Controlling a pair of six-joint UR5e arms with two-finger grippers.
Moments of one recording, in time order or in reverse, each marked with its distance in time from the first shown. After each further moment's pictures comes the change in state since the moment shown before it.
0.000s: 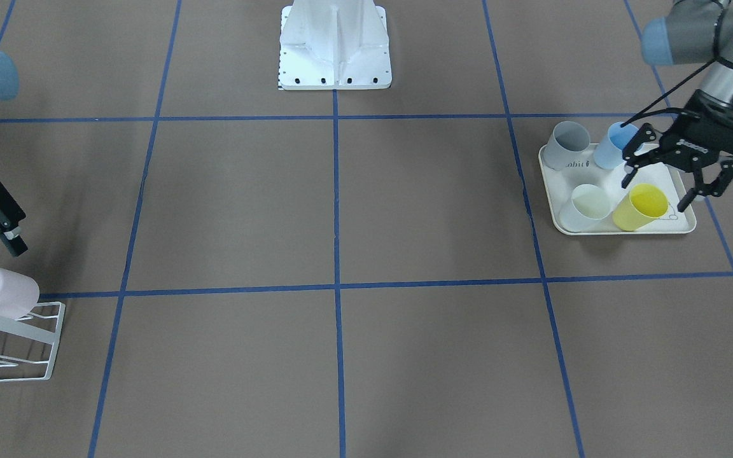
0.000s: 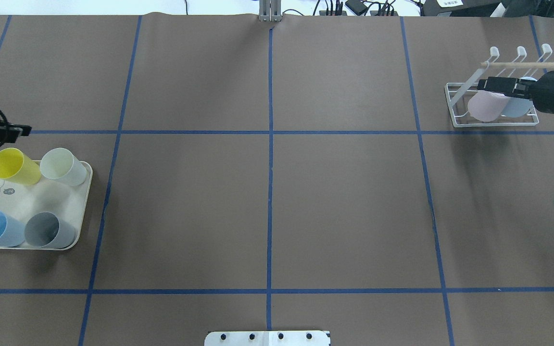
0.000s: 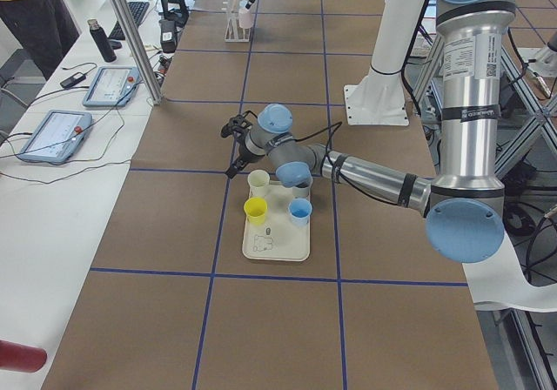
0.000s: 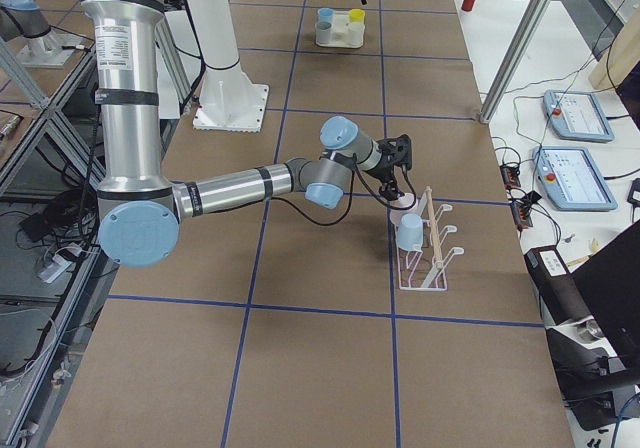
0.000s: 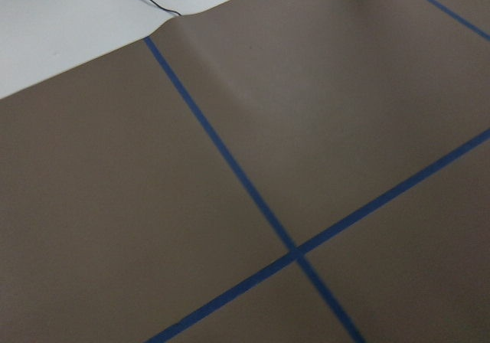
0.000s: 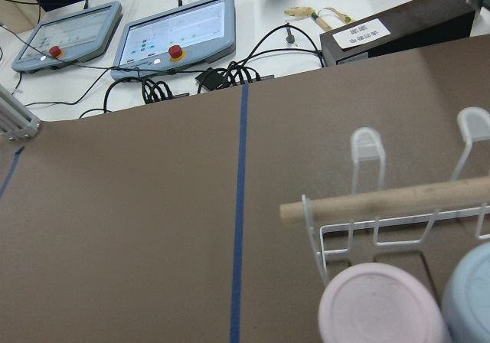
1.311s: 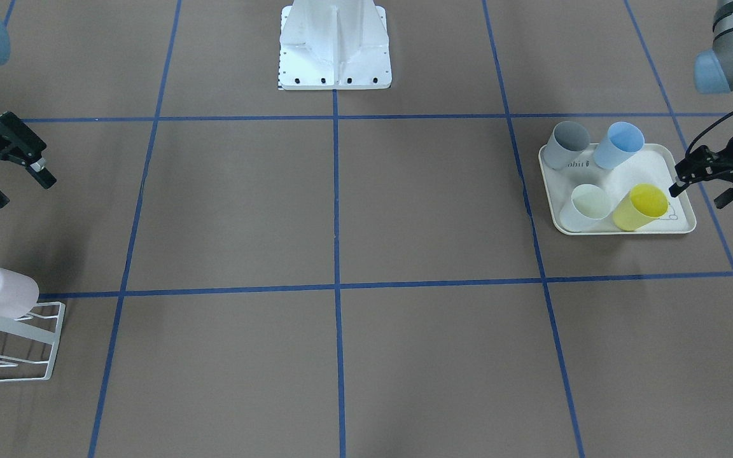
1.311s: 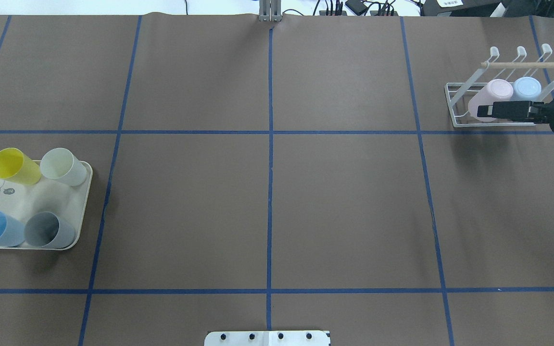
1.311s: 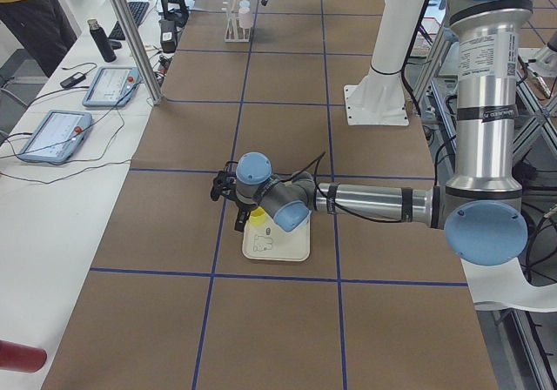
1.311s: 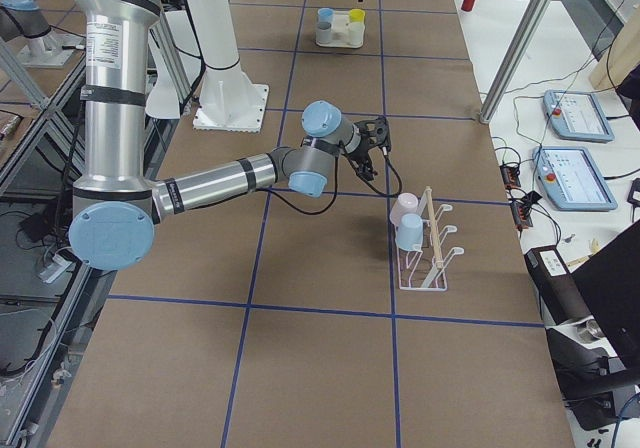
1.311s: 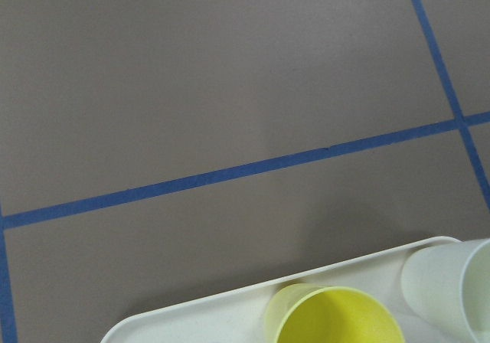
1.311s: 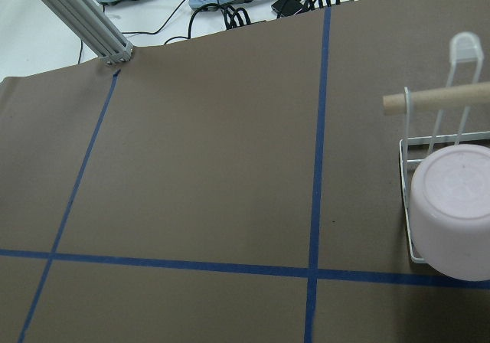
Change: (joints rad) left arm -0.088 0.007 0.193 0.074 -0.192 -0.159; right arm 0.005 -0.090 0.146 -0.001 0.185 -0.015
